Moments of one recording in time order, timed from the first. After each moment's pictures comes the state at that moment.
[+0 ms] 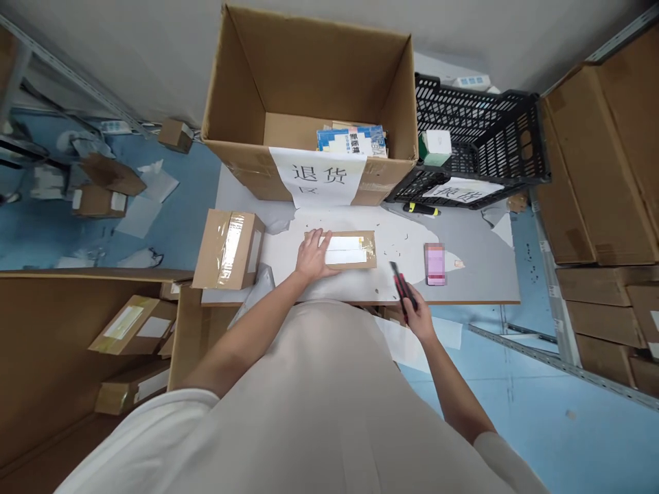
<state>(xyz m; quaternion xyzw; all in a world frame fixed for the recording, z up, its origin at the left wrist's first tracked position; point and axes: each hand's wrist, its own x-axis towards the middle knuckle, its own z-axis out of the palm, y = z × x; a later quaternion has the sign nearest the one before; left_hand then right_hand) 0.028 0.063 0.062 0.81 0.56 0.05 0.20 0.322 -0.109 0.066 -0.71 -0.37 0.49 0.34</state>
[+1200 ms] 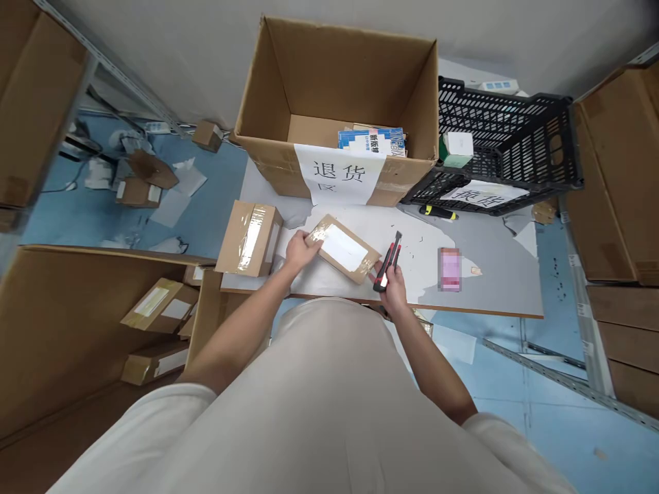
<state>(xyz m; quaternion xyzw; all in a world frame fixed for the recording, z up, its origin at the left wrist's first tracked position) -0.030 0.065 0.051 0.58 0.74 0.16 0.32 0.217 -0.028 0.051 -0.58 -0.19 0.59 0.52</state>
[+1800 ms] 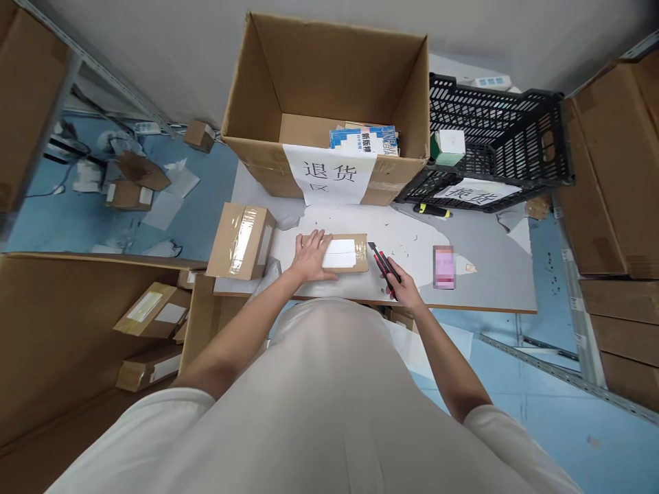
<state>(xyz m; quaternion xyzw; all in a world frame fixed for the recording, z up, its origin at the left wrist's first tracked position) 0.000 0.055 0.072 0.82 0.52 -0.02 0.22 0.293 -0.034 0.057 -0.63 -0.41 0.58 0.30</state>
